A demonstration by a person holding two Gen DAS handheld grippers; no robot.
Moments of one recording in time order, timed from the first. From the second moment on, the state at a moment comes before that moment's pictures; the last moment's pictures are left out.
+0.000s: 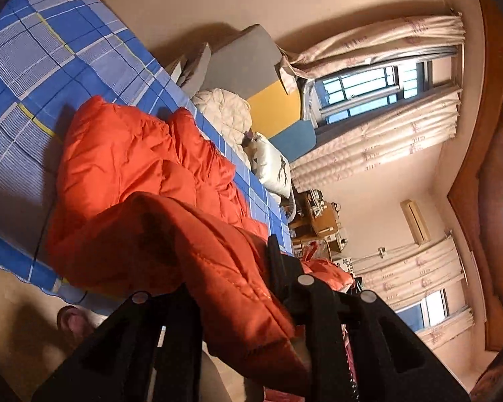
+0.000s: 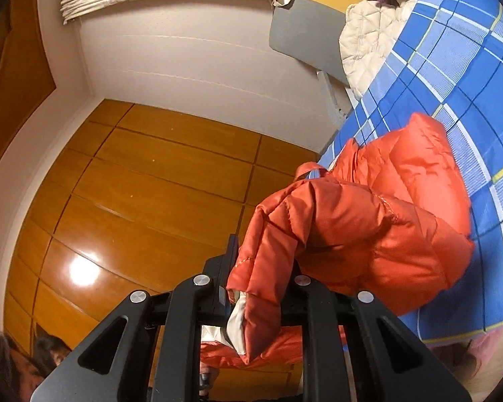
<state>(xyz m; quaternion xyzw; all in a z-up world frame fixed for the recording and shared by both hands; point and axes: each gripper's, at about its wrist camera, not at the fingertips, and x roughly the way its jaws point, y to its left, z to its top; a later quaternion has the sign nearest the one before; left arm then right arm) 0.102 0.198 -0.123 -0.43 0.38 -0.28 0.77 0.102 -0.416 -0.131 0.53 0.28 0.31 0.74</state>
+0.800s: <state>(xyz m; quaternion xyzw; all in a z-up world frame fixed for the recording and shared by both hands) 0.228 0.201 -0.191 -0.46 0.40 -0.20 0.77 0.214 -0.414 -0.177 0.56 0.31 0.21 0.74</state>
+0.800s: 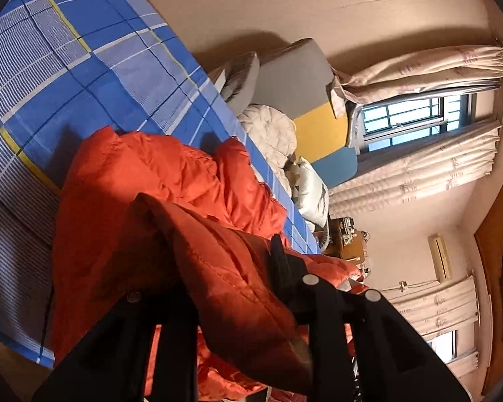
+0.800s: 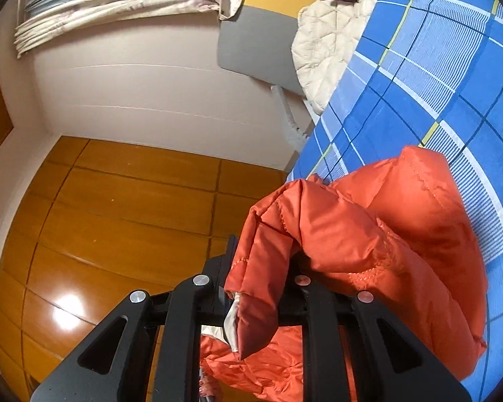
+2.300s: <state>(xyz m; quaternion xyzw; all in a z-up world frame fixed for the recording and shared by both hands) 0.272 0.022 -0.183 -0.11 0.48 -0.11 0.86 0.268 -0.283 -0.191 0.07 0.44 0.02 0.89</state>
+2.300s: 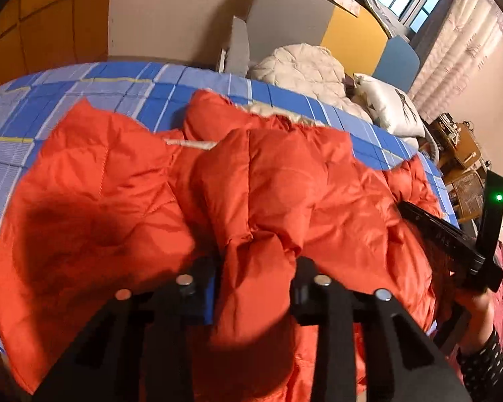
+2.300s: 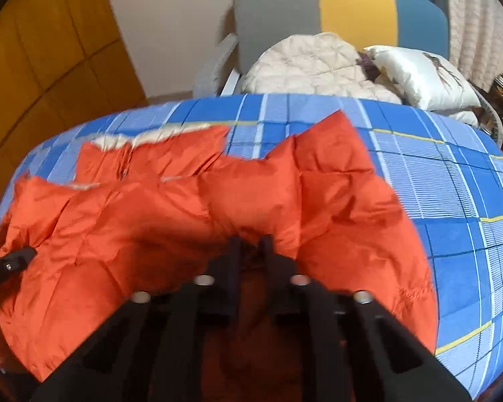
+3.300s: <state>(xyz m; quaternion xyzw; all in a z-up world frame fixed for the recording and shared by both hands) 0.270 0.052 -0.176 -0.08 0.38 -0.09 0.92 0.279 -0.281 -0.201 0.02 0.40 -0.03 0.91</state>
